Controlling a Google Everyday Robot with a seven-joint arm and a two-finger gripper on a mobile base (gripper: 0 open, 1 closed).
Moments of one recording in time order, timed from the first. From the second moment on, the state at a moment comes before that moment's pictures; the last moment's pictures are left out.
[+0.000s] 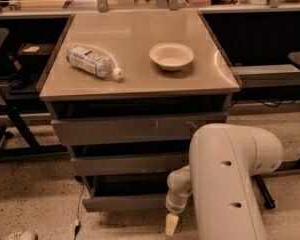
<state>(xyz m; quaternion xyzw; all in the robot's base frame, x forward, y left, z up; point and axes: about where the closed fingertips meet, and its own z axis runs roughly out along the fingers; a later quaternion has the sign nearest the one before) 0.464 -0.090 0.223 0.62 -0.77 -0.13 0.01</state>
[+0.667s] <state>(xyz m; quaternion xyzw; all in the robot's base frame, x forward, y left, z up) 0.486 -0.087 0.226 0.63 -0.77 -0.11 -0.01</state>
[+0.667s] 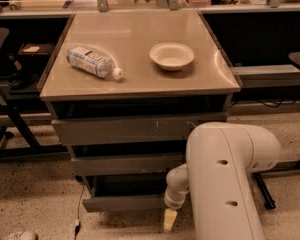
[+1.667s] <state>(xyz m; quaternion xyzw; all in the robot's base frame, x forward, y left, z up) 0.528 -0.067 0.169 0.64 -0.76 -0.11 0.00</state>
